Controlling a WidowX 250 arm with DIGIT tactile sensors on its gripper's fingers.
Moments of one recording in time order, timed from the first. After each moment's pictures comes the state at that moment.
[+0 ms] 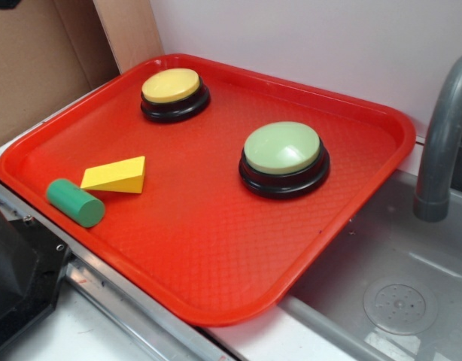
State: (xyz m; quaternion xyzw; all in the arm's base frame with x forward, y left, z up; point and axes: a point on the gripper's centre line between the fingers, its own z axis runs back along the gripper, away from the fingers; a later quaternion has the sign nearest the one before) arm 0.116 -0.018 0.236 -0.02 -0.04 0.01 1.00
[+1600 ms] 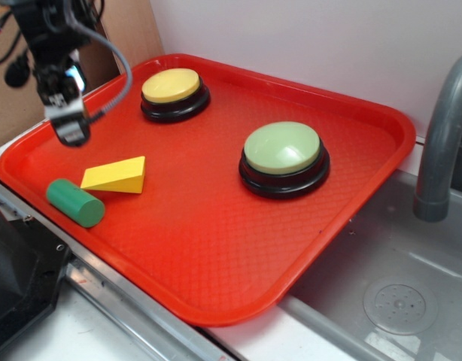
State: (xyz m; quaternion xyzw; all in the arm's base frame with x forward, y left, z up) arm 0.164 0.014 0.088 0.05 -0.05 -0.28 0.96
